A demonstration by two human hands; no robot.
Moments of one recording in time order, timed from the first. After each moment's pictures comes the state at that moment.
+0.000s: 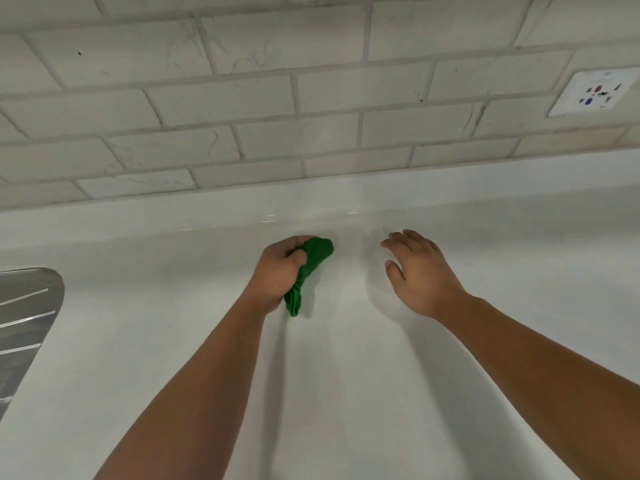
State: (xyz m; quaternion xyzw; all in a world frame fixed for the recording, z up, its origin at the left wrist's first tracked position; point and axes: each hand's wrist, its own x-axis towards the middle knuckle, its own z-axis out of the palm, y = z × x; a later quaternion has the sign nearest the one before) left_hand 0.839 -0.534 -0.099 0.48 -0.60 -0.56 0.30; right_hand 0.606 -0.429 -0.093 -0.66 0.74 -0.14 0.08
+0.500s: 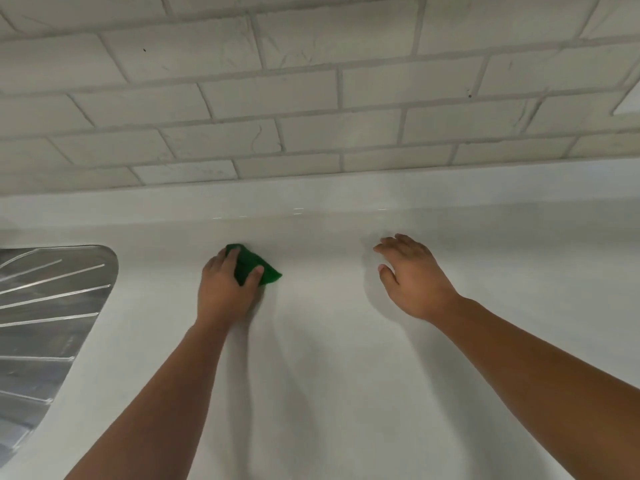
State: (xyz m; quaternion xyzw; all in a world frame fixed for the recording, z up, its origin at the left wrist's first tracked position) left_hand 0.981 -0.537 -0.138 0.68 -0.70 -0.14 0.16; right_hand 0.653 -0.450 -0.103 -0.70 0.69 -0.15 0.12
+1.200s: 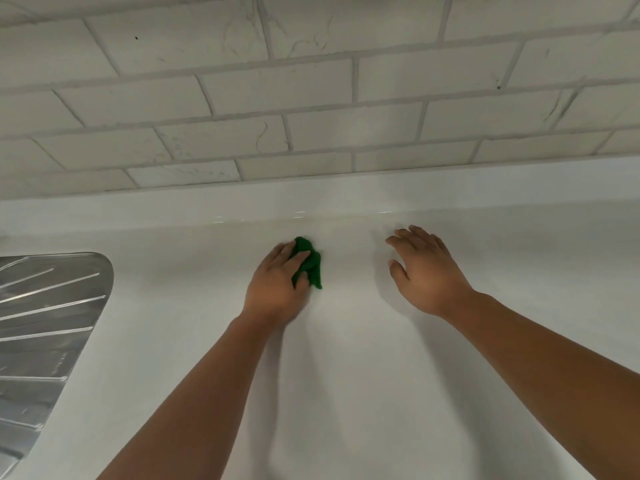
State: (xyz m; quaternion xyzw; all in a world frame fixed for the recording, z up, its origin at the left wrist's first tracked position) left_hand 0.927 -0.560 -0.160 0.54 -0.82 -0.12 0.14; right_hand 0.654 -0.484 -0.112 -0.69 0.71 -0.10 0.10
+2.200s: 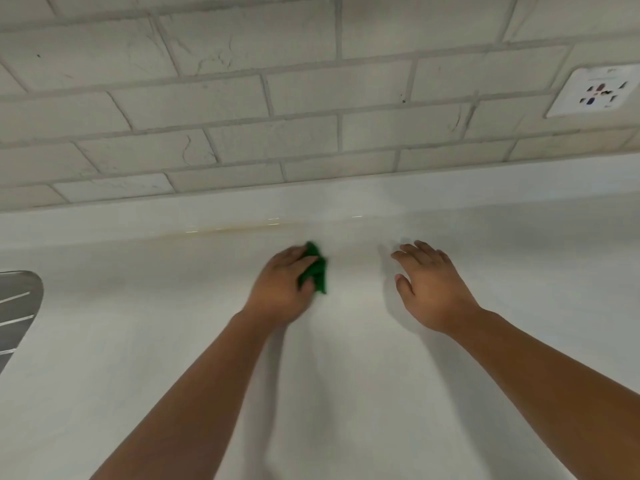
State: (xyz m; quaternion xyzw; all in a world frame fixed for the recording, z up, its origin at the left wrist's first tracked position) left_hand 0.810 -0.539 -0.152 0.43 -0.87 -0.12 0.17; right_hand 0.551 -0.423 -0.108 -0.66 0.75 -0.06 0.10
